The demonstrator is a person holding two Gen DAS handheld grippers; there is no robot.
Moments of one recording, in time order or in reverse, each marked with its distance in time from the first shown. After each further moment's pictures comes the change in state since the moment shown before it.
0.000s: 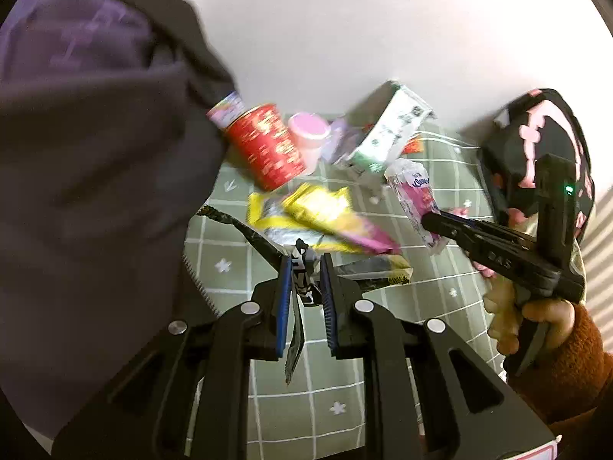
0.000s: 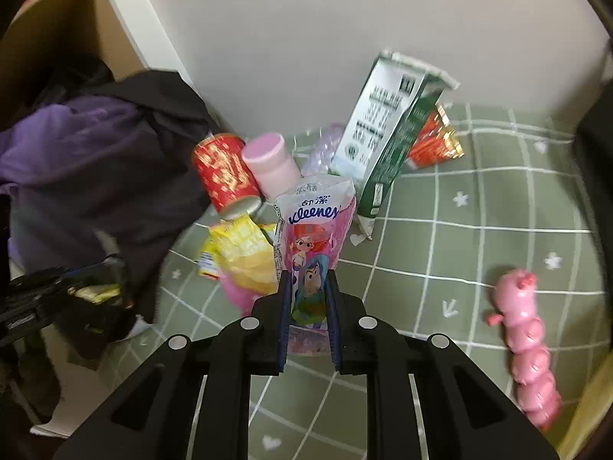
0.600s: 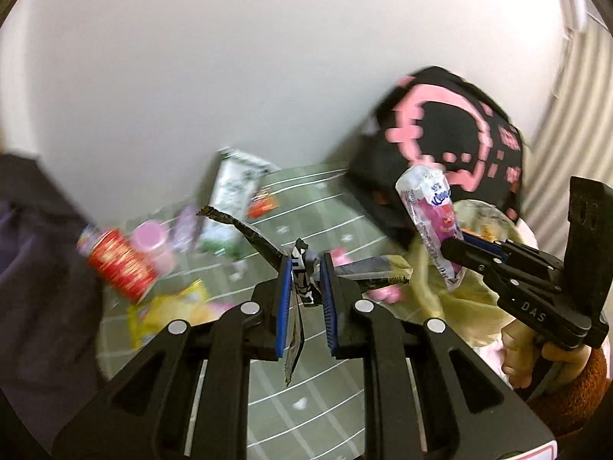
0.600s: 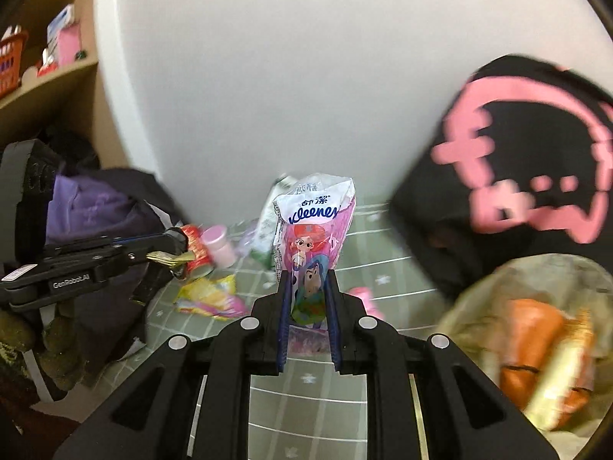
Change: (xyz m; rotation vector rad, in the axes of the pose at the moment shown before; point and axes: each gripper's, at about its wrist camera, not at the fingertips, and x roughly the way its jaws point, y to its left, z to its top) left arm -0.022 -0.141 0.049 0.329 -0.113 -0.250; right arm -0.191 -0.025 -0.044 0.070 -0.326 -0.282
